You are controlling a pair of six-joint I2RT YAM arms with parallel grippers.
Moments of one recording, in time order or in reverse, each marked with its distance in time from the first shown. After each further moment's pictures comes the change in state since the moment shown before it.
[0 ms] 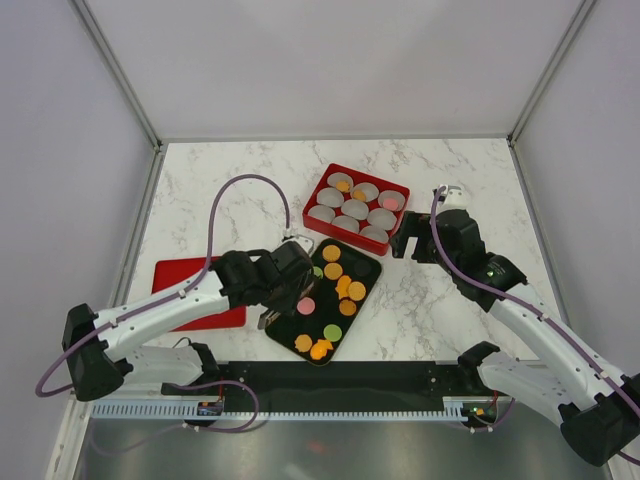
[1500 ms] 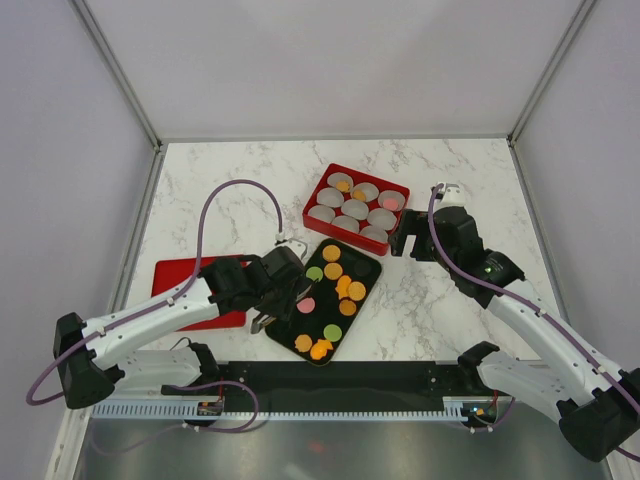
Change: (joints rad) left arm 0.000 -0.085 -0.039 -0.009 -0.002 0.011; right arm 0.000 0.027 0.020 -0.004 -0.001 0.000
